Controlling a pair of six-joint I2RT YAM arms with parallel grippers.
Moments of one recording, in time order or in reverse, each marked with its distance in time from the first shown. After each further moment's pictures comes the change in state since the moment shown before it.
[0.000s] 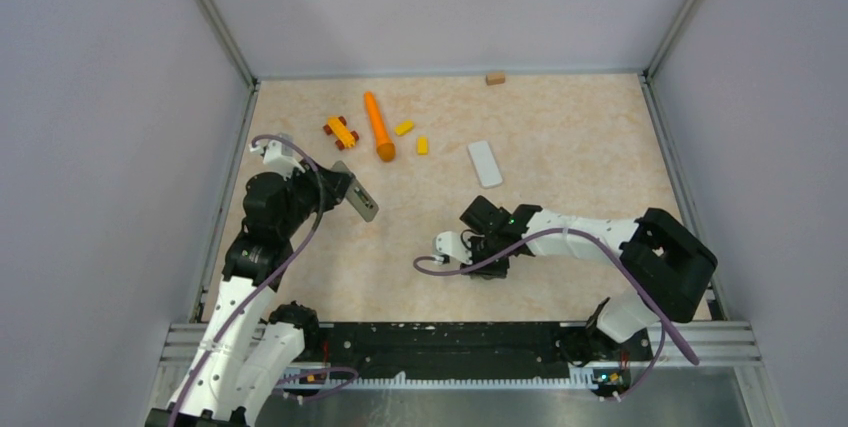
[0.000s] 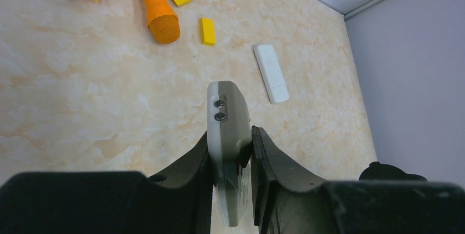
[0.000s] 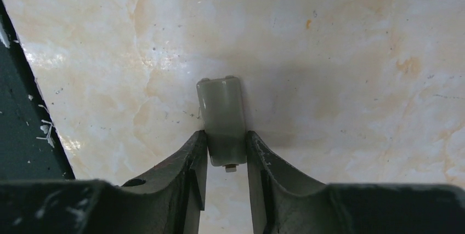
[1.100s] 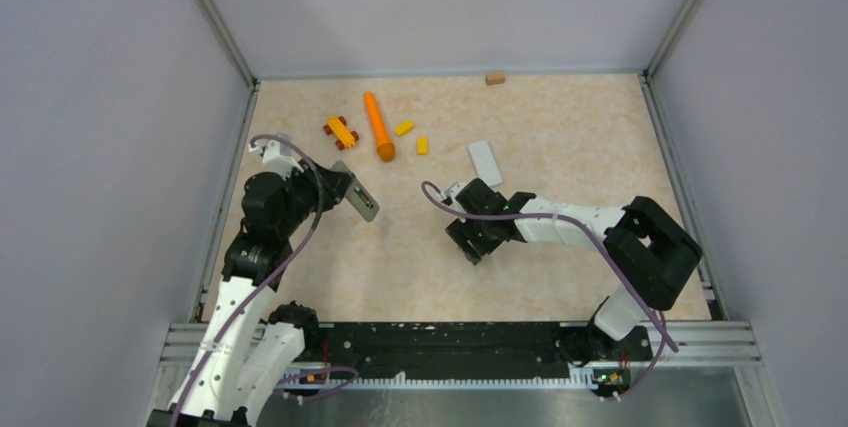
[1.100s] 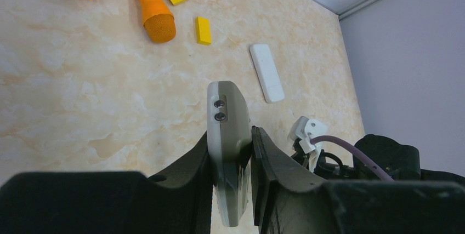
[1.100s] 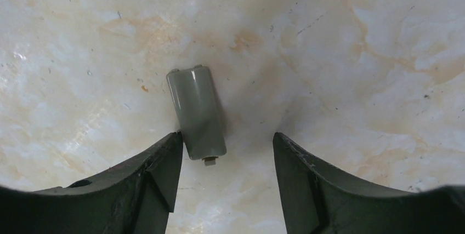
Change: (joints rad) left arm 0.015 -0.001 0.000 0.003 0.026 -0.015; right arm -0.066 0.086 0.078 0.137 0.236 0.753
